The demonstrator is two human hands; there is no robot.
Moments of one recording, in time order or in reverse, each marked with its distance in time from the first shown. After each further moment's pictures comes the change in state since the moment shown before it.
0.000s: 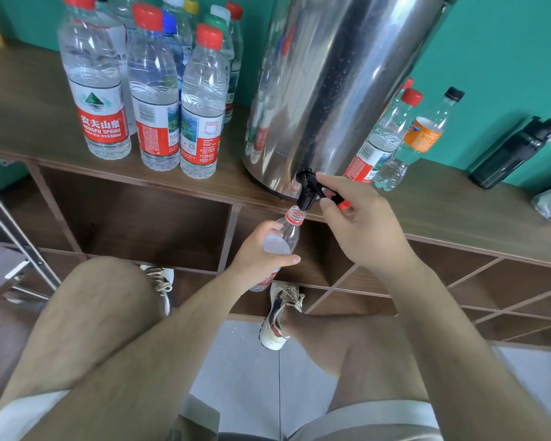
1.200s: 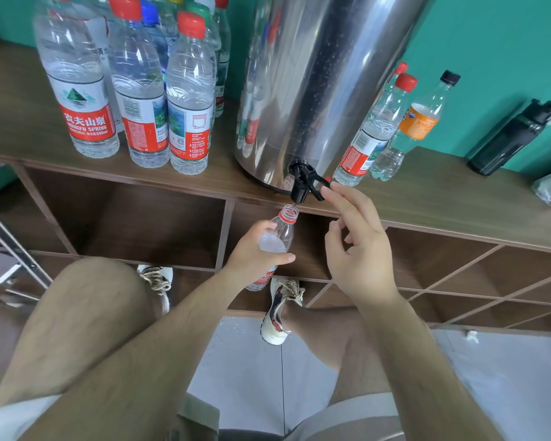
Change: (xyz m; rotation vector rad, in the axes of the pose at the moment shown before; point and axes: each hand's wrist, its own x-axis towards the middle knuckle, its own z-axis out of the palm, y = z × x) left_hand 0.010 -0.016 0.008 0.057 0.004 -0.002; right_hand -0.049 0.023 0.030 0.043 0.250 -0.127
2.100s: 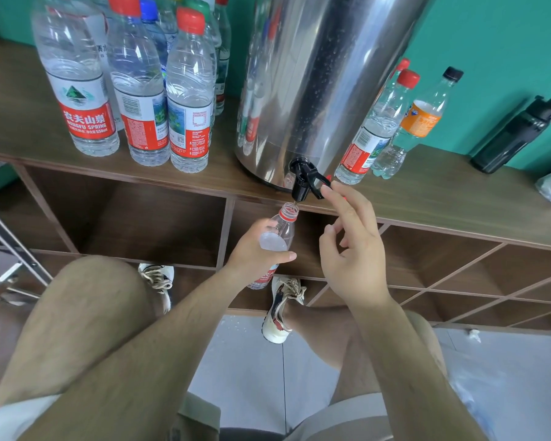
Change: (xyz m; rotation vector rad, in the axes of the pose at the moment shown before) left_hand 0.003 -0.005 0.001 -0.047 0.003 0.023; right_hand -0.009 0.001 0.011 0.039 0.004 0.045
